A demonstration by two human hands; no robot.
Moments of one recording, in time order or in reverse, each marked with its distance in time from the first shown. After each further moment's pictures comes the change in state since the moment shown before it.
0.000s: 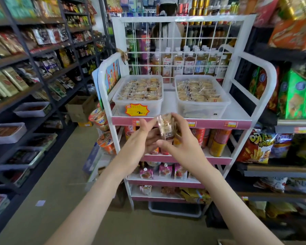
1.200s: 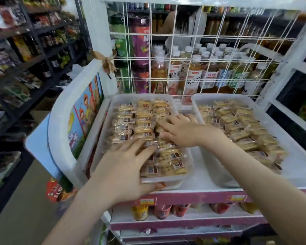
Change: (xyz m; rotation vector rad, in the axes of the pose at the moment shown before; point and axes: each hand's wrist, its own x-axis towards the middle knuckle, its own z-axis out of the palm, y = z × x) left_hand 0.251 -0.021 -0.166 1.583 -0.270 0.079; right_hand 0.363 0.117 0.016 -1.136 -0.717 0.174
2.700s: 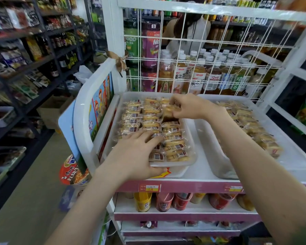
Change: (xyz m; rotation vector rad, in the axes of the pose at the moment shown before) left_hand 0.001 0.004 0.006 -0.043 0.083 0.026; right_hand 0.016 0.023 -0.037 0.230 0.317 -0.077
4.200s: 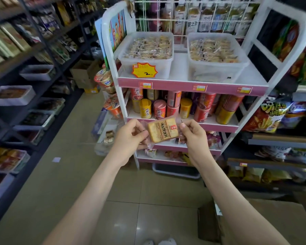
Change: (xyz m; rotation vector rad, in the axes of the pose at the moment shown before) left_hand -0.269 0.221 0.056 -1.277 0.315 -0.646; right_hand -0.412 -0.138 0.168 1.401 0.417 0.431
